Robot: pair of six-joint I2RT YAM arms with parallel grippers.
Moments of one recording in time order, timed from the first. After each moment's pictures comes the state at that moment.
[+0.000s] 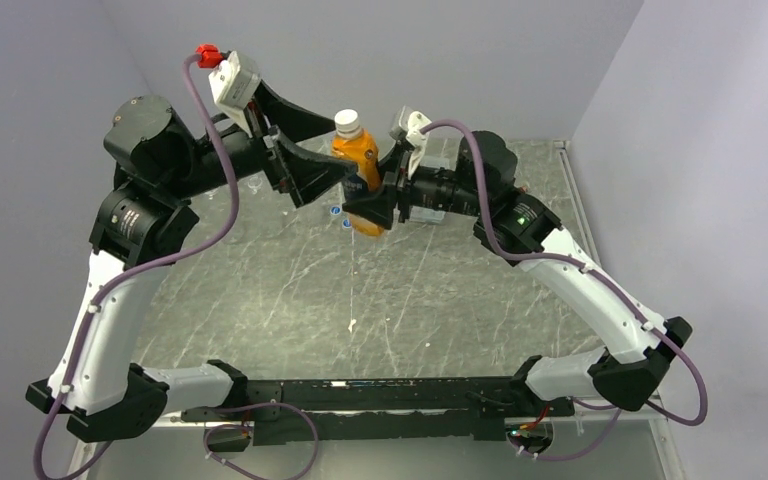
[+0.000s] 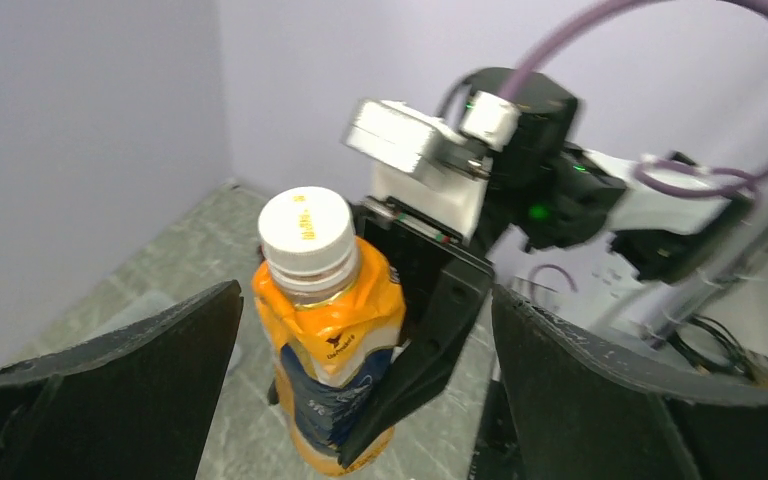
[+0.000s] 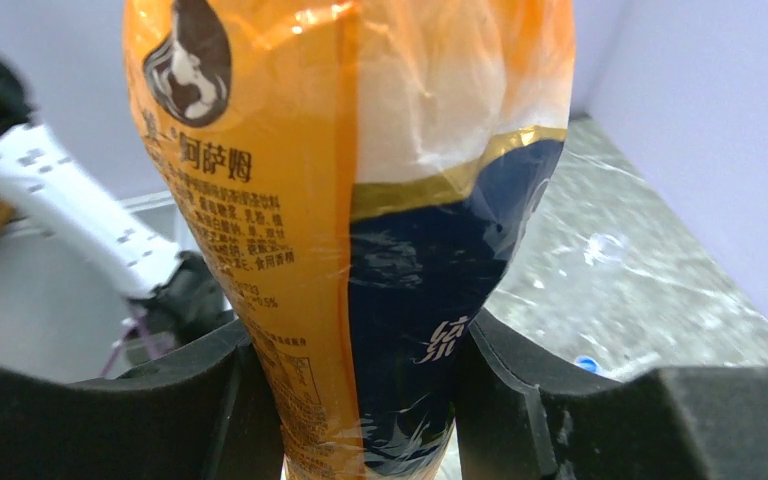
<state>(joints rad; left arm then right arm) -0.51 1.22 1.88 -0.46 0.71 -0.27 0.78 1.31 1.53 -0.23 -0.61 0.03</state>
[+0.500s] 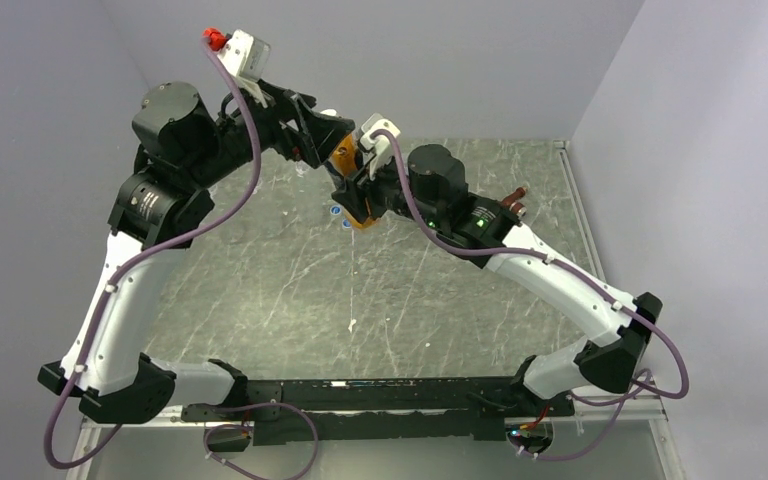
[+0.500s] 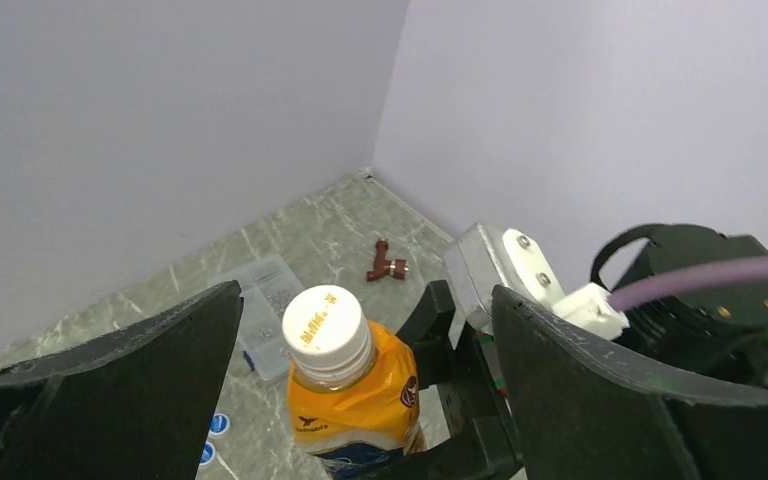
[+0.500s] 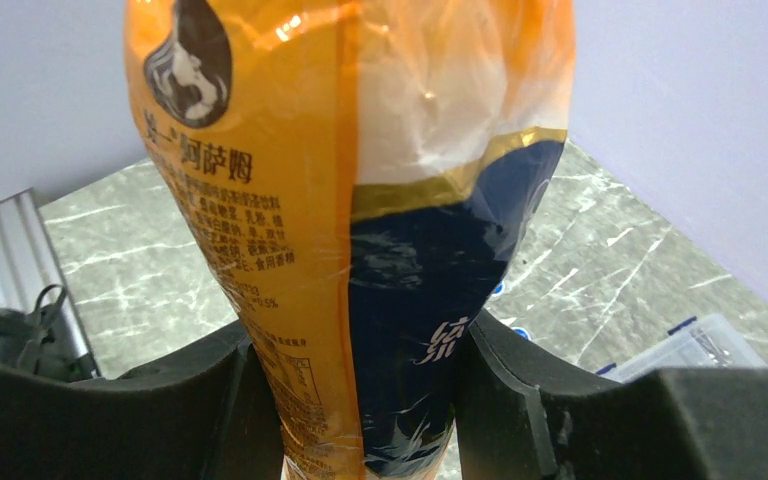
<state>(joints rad) -0.51 1.28 1.91 -0.52 0.33 -0.25 0.90 1.41 1.53 -0.27 -0.06 -0.01</state>
